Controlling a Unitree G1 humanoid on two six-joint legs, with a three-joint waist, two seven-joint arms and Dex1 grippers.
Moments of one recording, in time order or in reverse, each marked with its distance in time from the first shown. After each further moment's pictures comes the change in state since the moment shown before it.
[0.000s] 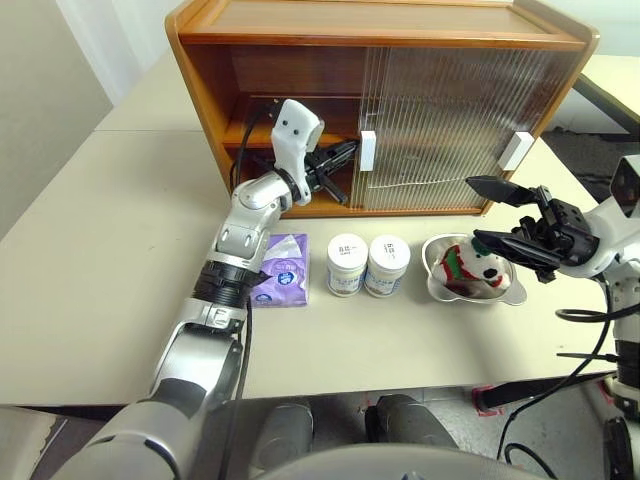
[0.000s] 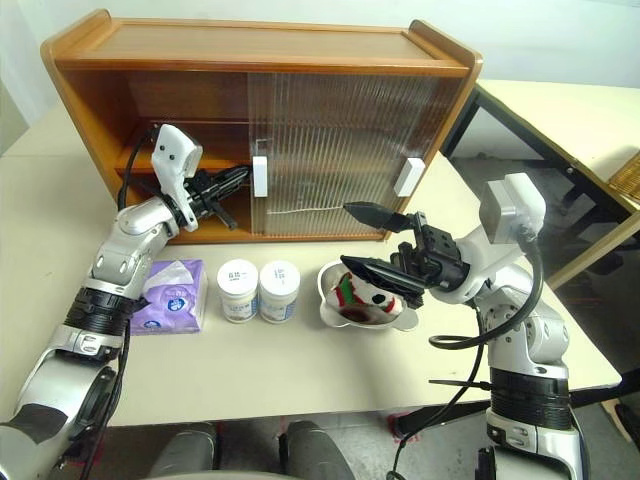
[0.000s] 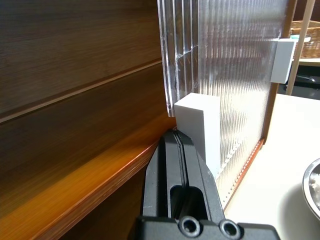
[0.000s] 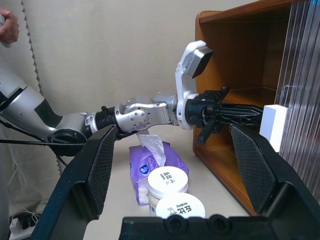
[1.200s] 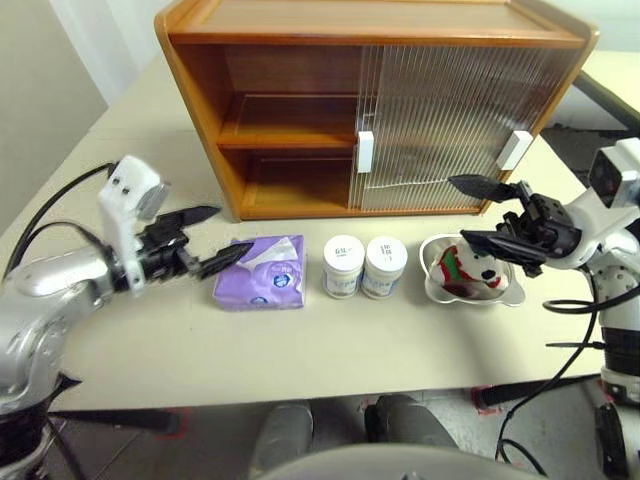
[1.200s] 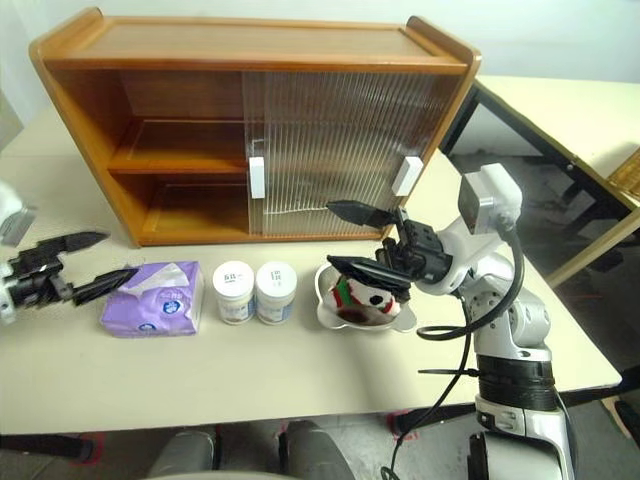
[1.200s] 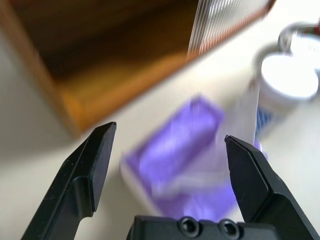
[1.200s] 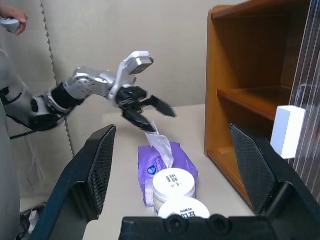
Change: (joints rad) left arm 0.786 0.659 0.547 -0.805 -0.444 0.691 -0.237; right arm -0.069 0.002 0.072 0.044 -0.019 -0.001 0.038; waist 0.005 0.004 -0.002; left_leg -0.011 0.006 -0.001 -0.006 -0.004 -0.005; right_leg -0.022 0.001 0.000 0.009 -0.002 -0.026
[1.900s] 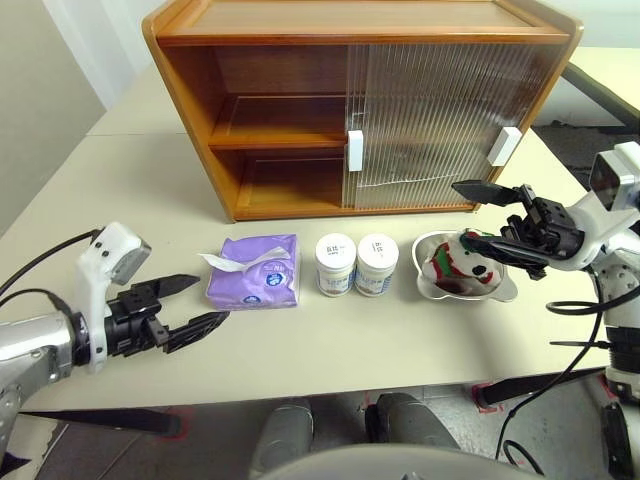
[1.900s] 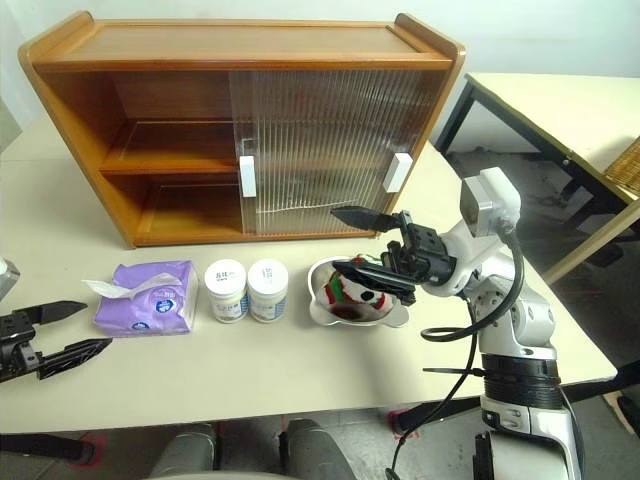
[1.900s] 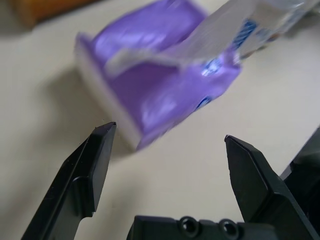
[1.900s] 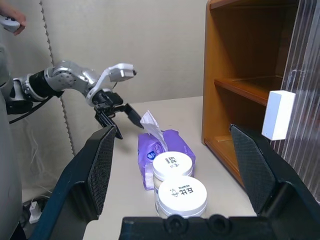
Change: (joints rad) left arm 0.294 -0.005 0.108 -0.040 -0.058 0.053 -0.014; right arm -0.005 -0.017 0.000 0.055 -0.032 -0.023 0.049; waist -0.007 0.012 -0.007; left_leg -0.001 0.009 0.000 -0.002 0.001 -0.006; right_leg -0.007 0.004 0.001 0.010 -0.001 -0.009
